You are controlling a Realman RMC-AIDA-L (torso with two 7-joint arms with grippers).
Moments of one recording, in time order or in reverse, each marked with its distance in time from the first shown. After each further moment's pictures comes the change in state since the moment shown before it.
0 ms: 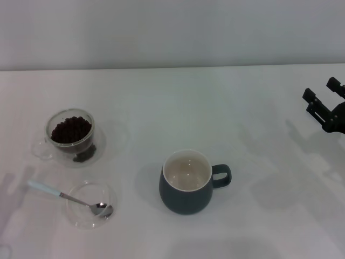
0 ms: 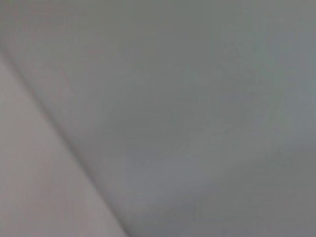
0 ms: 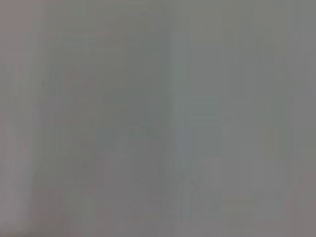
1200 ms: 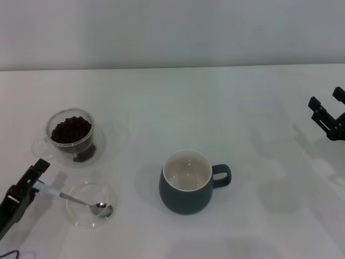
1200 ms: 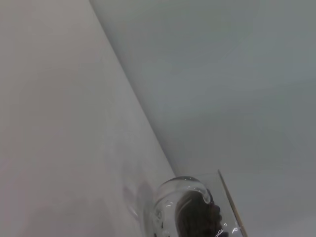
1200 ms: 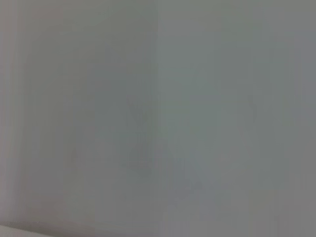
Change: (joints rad) left arm -0.058 -0.013 0.088 -0.007 0.108 -0.151 -0.146; right arm -0.020 0.011 0.010 0.013 0.012 0.021 -0.012
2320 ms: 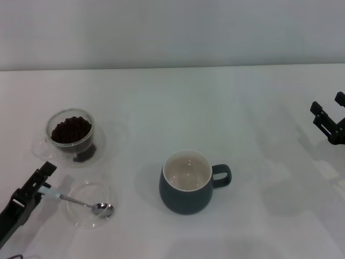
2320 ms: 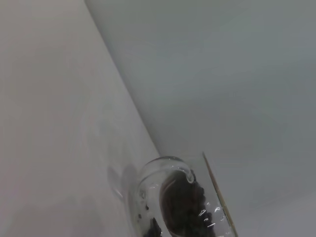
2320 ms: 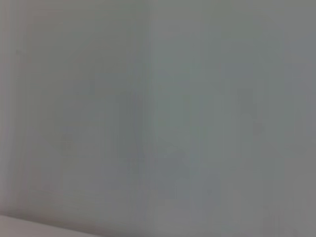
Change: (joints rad) left arm 0.016 -0.002 0.000 0.011 0.043 0.035 -0.008; right arm -0.014 0.004 0.001 -0.007 0.006 0.027 -0.023
